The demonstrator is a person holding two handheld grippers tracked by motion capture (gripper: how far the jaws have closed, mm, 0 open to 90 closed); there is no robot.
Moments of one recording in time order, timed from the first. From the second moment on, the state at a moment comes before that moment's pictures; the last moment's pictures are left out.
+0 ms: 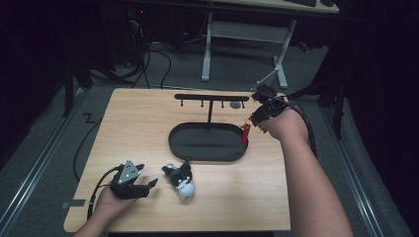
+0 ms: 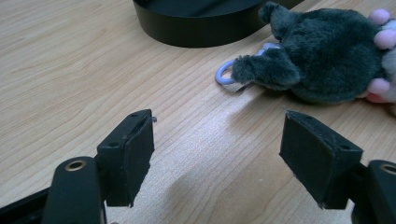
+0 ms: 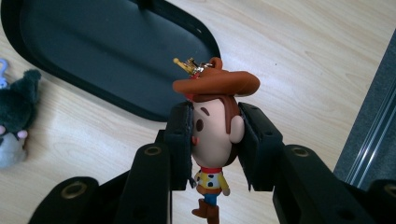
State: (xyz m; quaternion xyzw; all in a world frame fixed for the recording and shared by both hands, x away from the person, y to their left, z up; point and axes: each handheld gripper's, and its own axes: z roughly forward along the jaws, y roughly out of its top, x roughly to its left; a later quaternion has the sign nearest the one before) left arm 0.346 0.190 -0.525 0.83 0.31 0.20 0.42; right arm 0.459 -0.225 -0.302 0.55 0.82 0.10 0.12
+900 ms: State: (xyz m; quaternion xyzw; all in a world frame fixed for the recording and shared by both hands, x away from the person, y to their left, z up) left arm 0.348 0.192 -0.525 0.83 0.31 0.19 0.41; right arm 0.494 -0.214 -0.290 0.56 0.81 0.12 0.15
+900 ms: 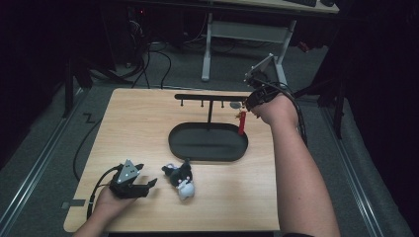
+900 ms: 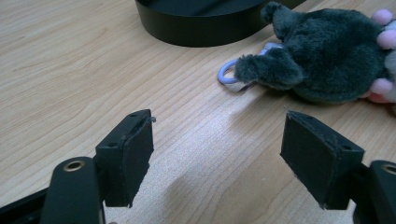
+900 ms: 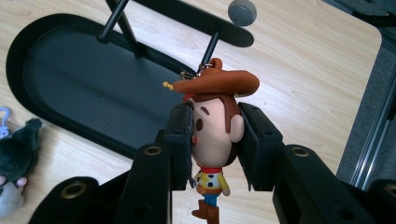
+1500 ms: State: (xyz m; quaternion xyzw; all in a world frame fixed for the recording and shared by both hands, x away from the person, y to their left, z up) left arm 0.347 0.192 -0.525 0.83 0.31 0.19 0.41; right arm 0.495 -0.227 -0.336 0.57 0.80 0.11 0.12
